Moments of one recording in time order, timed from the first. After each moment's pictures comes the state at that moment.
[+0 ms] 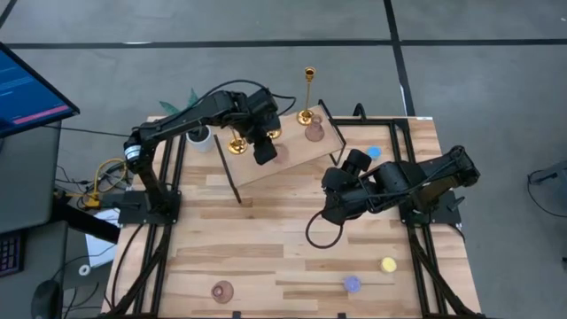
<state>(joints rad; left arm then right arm) 0.36 1.73 1.83 -1.19 0.10 0.02 0.37 1.65 1.88 -1.48 0.65 0.62</state>
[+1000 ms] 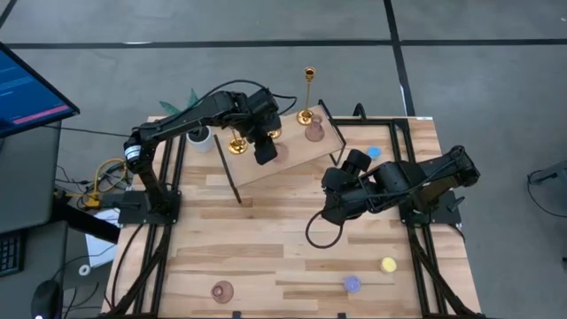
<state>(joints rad) 0.36 1.73 1.83 -1.17 0.07 0.05 0.37 1.65 1.88 -1.48 0.65 0.62</state>
